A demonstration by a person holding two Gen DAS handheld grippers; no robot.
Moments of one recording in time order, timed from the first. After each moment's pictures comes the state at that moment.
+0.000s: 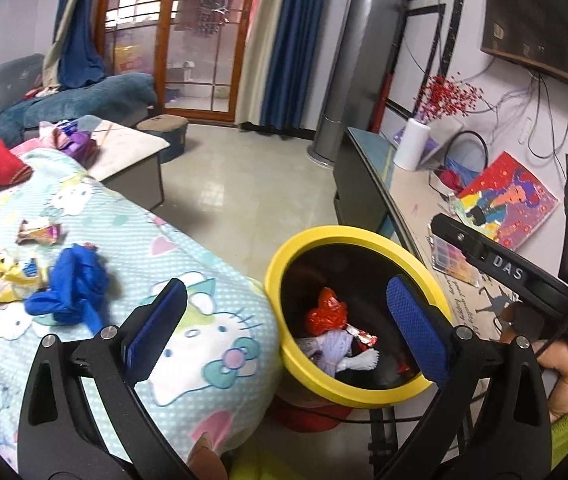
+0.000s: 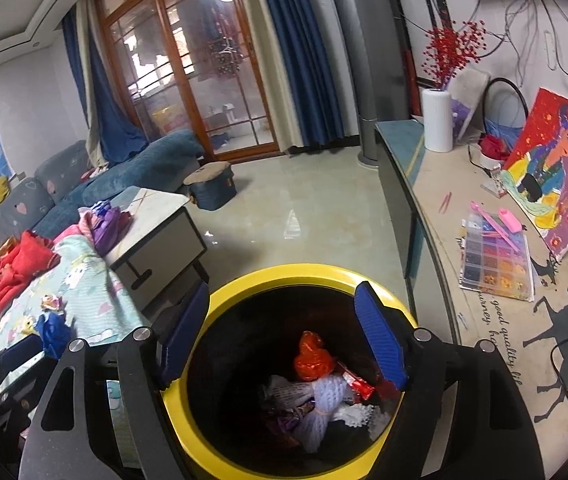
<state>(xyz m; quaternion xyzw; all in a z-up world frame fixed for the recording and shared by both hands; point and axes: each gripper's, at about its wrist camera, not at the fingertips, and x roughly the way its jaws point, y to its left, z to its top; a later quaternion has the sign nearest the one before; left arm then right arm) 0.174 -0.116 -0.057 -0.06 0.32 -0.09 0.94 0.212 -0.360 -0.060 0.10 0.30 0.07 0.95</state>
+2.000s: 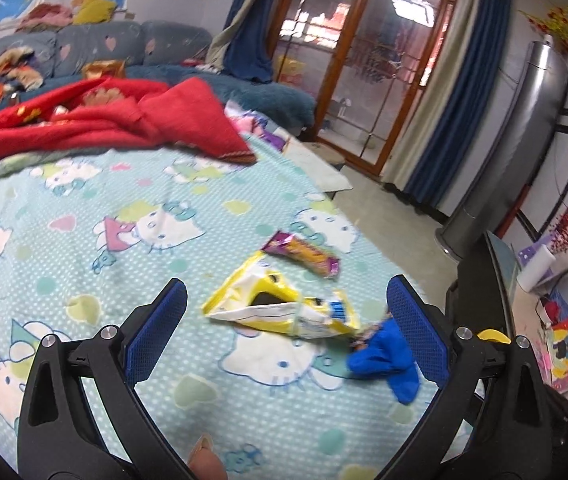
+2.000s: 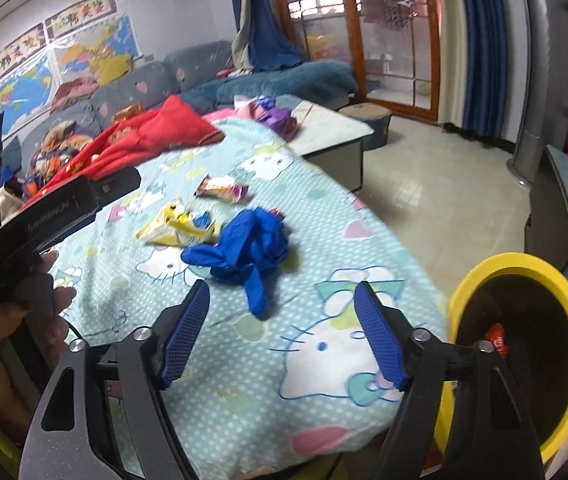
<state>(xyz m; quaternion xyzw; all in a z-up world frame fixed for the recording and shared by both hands) 0.143 0.118 -0.066 -0.20 0.27 0.16 0.93 0.187 -0.112 -0.076 -0.04 0.37 0.32 0.87</state>
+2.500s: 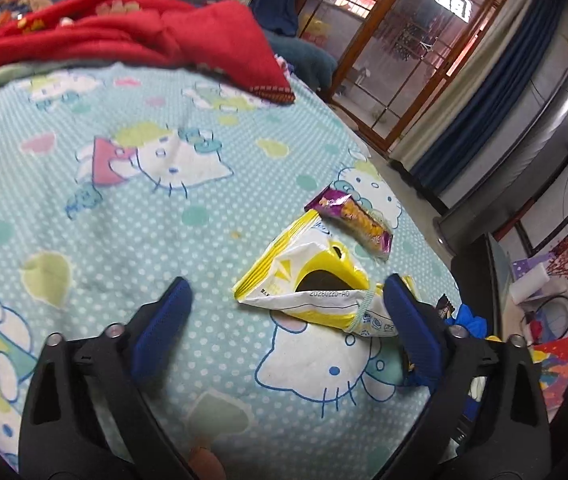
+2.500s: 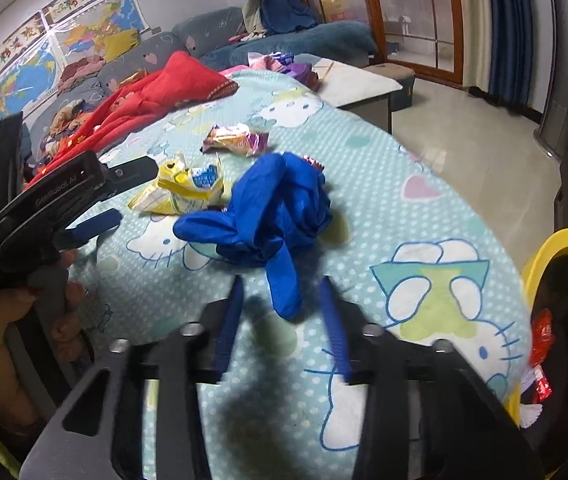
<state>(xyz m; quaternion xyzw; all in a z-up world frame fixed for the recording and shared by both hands) 0.167 0.165 -0.121 -0.30 0.33 0.14 0.89 0.209 -0.082 -0.120 -0.03 0.42 0.34 0.84</state>
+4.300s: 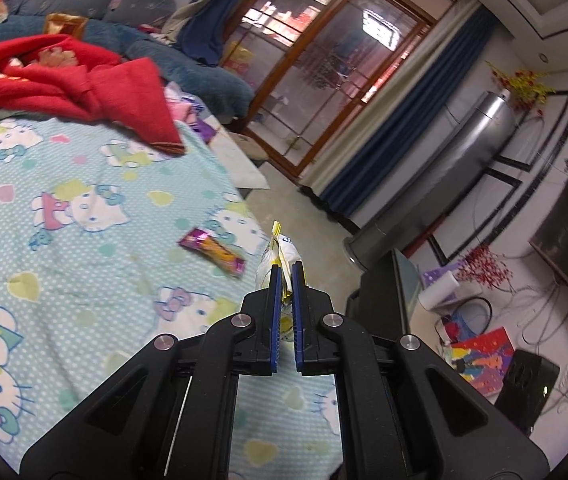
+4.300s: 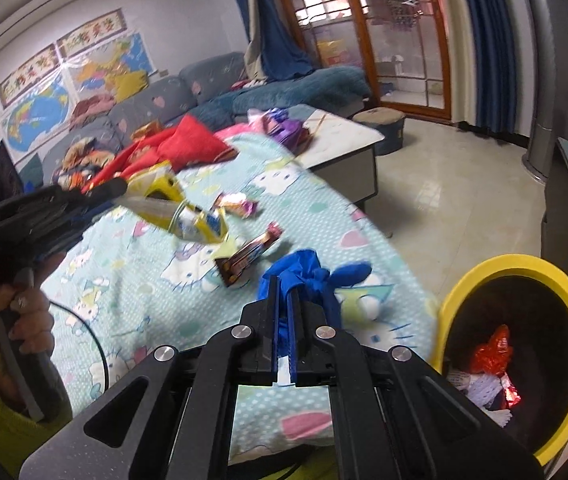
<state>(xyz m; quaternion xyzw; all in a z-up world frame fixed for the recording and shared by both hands) 0.116 0.113 -0.025 -0.32 0.23 0.00 0.92 0.184 -0.167 -0.044 0.01 0.35 0.34 0.87</state>
